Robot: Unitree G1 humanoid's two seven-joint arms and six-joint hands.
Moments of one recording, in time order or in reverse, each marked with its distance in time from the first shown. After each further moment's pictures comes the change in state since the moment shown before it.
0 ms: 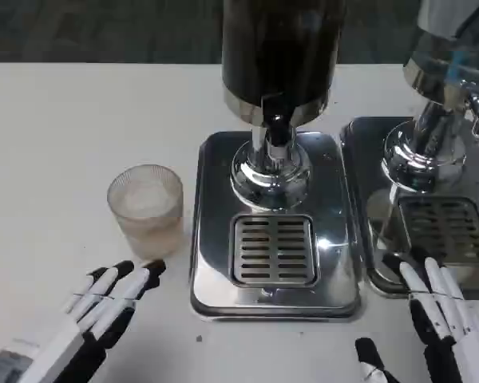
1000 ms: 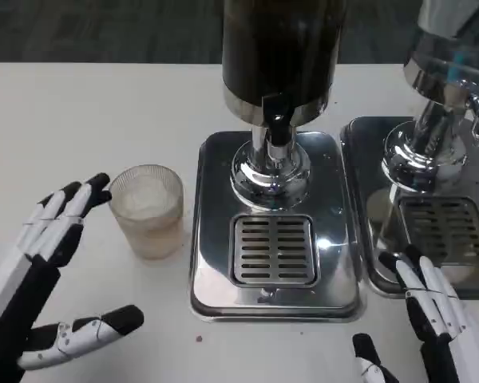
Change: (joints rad) left arm -0.186 -0.026 0.044 0.103 -0.196 0.022 0.002; right arm -0.016 0.025 0.006 0.015 0.014 -0.008 0.008
